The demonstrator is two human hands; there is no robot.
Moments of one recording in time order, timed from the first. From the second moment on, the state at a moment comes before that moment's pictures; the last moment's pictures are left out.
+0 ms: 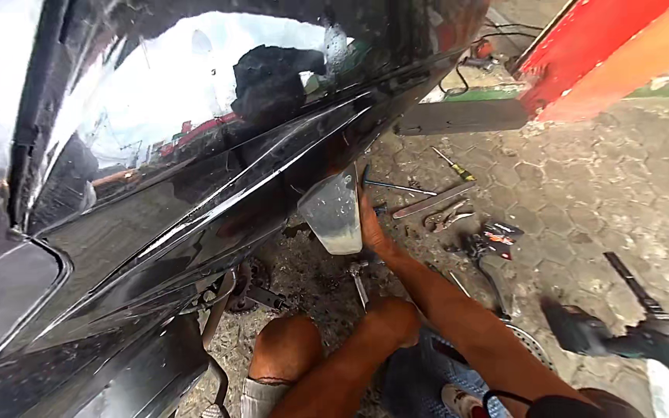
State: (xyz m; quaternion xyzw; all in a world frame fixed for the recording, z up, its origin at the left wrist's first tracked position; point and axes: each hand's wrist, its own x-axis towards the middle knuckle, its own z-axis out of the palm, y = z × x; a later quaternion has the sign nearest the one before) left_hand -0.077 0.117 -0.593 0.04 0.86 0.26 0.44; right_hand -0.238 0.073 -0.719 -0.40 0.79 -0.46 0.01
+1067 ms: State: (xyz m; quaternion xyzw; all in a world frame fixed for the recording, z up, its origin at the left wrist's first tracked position) left_hand -0.108 0.105 -0.612 0.02 0.83 0.30 0.46; right_hand -0.235 0.063 -0.631 -0.34 0.73 -0.56 0.17
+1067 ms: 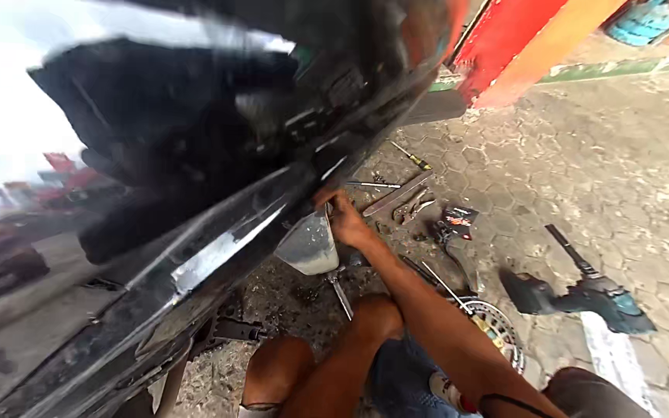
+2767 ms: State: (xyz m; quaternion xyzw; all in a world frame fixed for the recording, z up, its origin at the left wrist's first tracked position) left_hand -0.106 0.080 -0.590 0.00 0.88 0.23 0.43; right_hand -0.231 0.055 -0.680 -0.34 0.85 -0.40 0.04
